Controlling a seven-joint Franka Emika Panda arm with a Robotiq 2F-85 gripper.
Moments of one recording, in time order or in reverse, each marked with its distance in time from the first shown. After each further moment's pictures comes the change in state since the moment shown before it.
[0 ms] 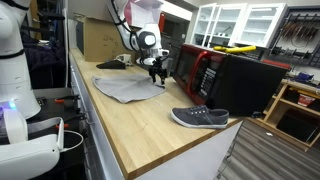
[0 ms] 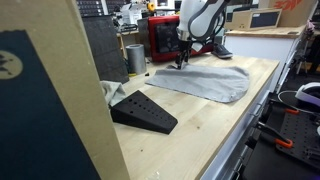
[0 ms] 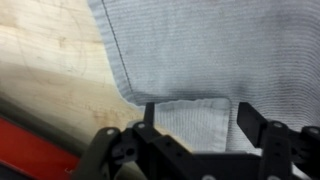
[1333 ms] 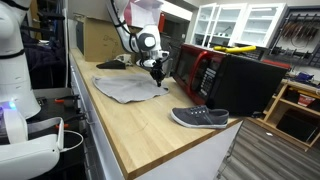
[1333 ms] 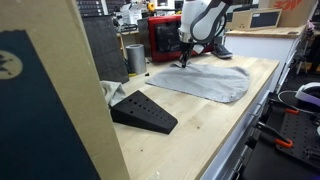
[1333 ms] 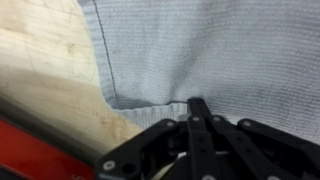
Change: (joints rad) arm 0.019 0.010 -0.035 -0.017 -0.032 0.040 0.019
